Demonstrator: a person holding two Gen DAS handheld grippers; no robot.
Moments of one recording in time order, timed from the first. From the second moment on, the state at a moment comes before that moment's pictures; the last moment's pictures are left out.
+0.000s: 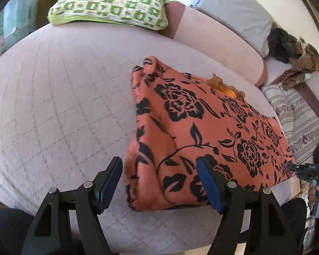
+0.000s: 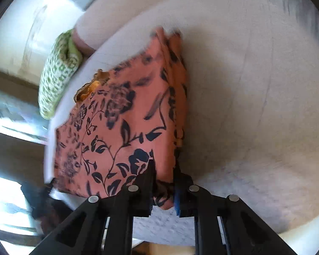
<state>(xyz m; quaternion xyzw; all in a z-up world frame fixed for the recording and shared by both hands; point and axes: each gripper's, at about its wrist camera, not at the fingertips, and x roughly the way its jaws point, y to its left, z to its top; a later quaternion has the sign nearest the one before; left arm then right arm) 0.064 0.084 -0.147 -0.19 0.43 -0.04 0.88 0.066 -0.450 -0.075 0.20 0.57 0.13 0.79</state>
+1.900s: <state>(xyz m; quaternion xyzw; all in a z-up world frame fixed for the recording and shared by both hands) 0.179 0.091 -0.119 -0.12 0.42 -0.03 0.90 0.070 -0.408 -0.043 0.22 0.49 0.19 0.82</state>
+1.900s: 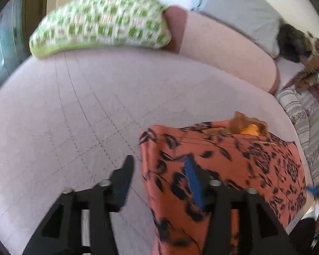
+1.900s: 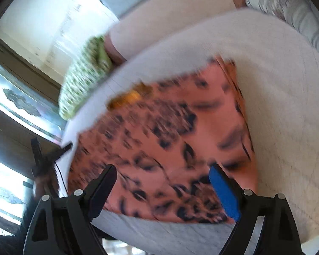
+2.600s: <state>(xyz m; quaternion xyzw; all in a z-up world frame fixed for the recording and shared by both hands) 0.102 0.035 -0.108 -0.06 0.45 0.02 0.89 0.130 -0.385 -0.067 0.22 0.53 0.13 0.81</state>
